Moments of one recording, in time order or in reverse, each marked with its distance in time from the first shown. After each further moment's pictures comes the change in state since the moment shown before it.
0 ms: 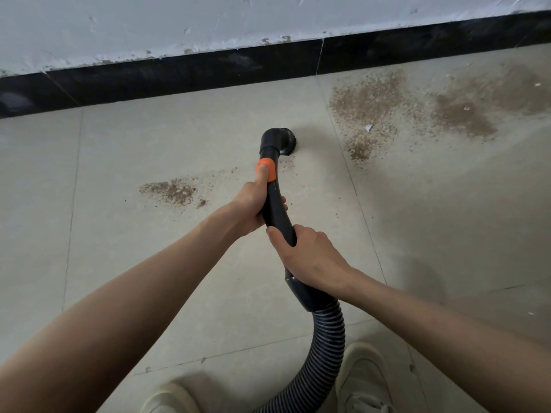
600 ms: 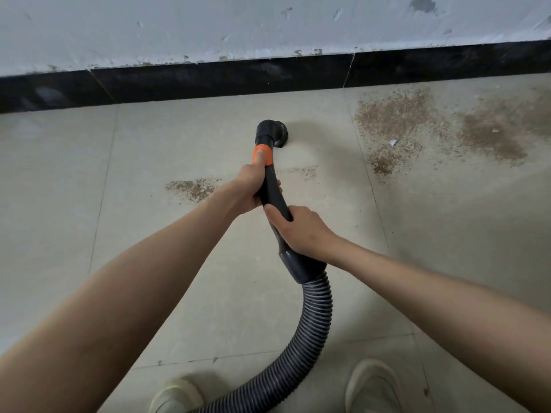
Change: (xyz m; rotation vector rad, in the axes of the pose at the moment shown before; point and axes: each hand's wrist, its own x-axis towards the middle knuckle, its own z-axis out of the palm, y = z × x) left_hand 0.009 0.035 -0.037 -0.013 0.132 0.072; right_hand 0.048 -0.037 0.006 0.047 -0.099 -0.158
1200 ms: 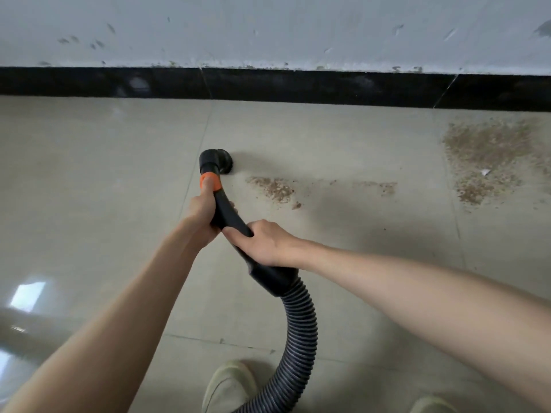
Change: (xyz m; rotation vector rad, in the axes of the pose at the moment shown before) left_hand -0.047 -0.045 -0.190 -0.345 0.434 0.054; right_hand 0.021 -0.105 0.123 -0.173 -0.378 -0.187
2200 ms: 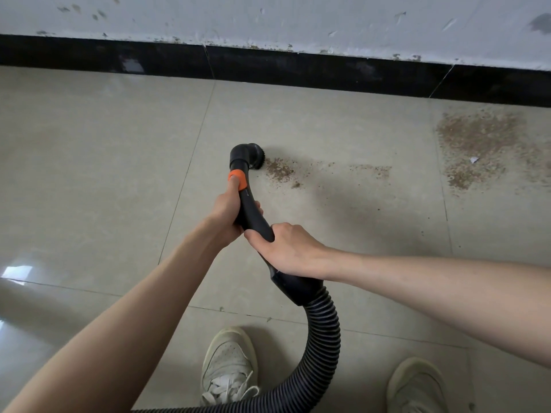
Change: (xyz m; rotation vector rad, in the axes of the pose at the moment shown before) left_hand -0.042 -0.037 0.007 -0.037 -0.161 -0.130; right_hand -0.065 0.013 0.017 -0.096 0.065 0.109
